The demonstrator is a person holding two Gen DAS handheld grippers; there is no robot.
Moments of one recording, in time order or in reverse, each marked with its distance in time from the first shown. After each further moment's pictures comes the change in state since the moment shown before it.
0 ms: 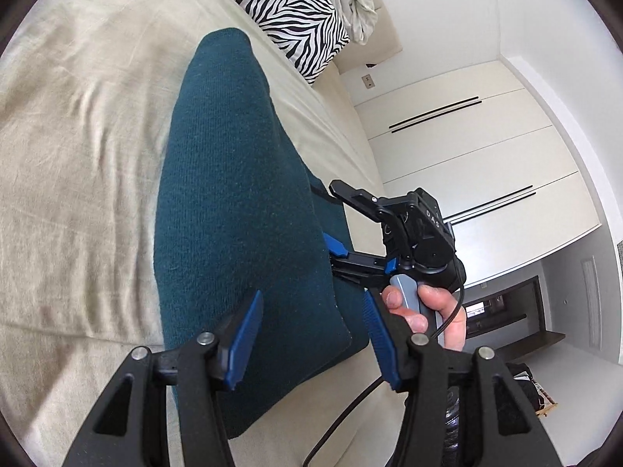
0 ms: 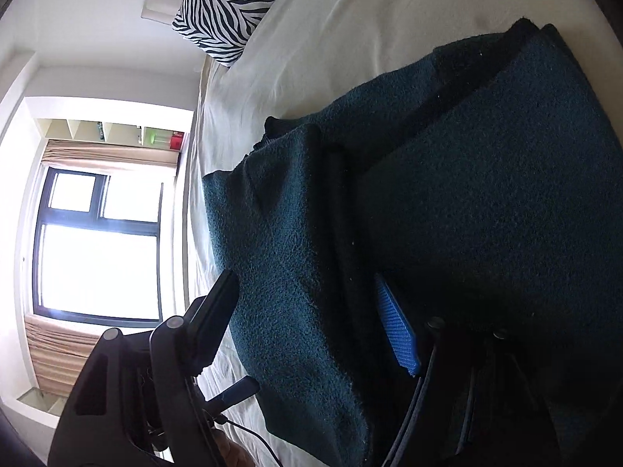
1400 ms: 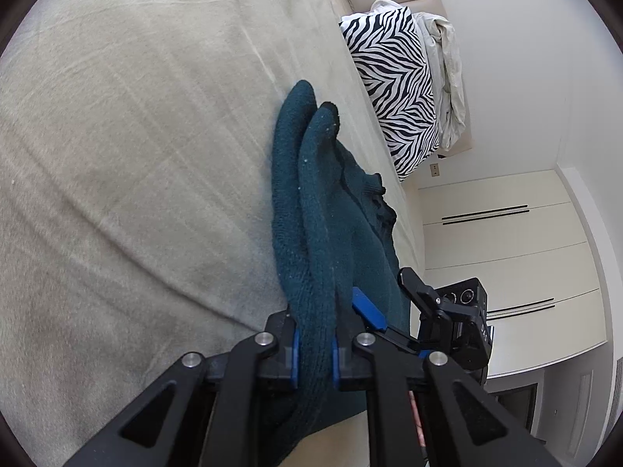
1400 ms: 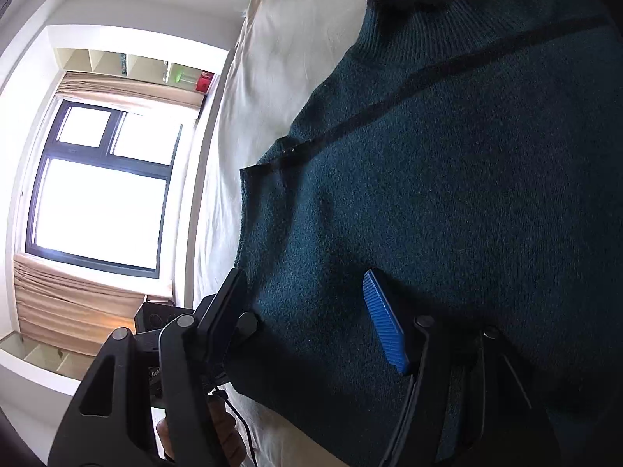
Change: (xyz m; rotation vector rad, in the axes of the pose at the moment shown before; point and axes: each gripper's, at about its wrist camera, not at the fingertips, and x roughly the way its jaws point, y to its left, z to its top) left arm -0.137 0.112 0.019 -0.299 -0.226 0.127; right arm 0.159 0.107 -0.073 -0.154 0.121 0.092
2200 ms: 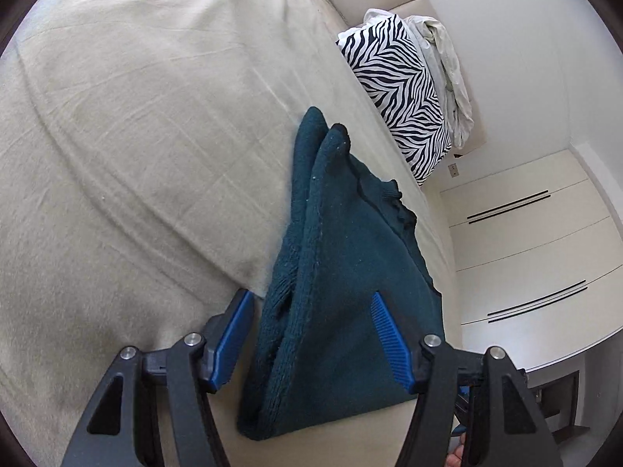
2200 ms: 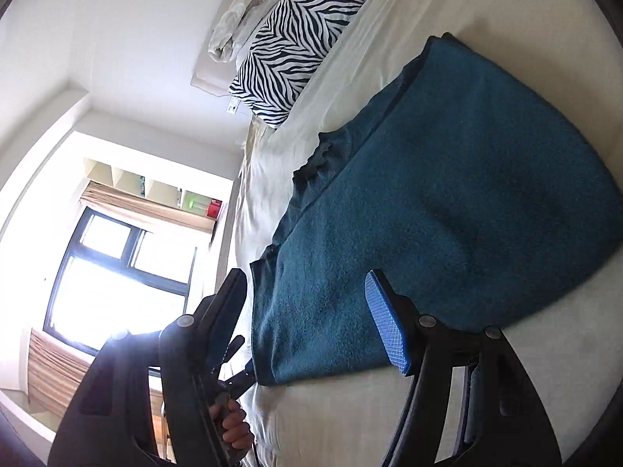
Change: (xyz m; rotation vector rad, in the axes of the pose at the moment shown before) left arm -0.030 0.002 -0.008 0.091 -0.065 0.114; right arm -0.194 -0.050 -0.093 0.074 -0.443 0.018
